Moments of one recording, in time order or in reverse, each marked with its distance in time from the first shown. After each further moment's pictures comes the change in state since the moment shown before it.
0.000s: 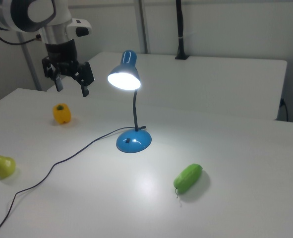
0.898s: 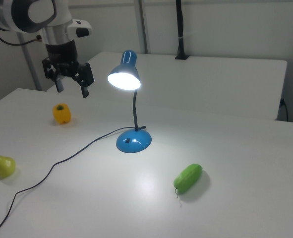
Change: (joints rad) arm 0.001 0.003 0.000 -0.001 -0.001 0.000 -0.002
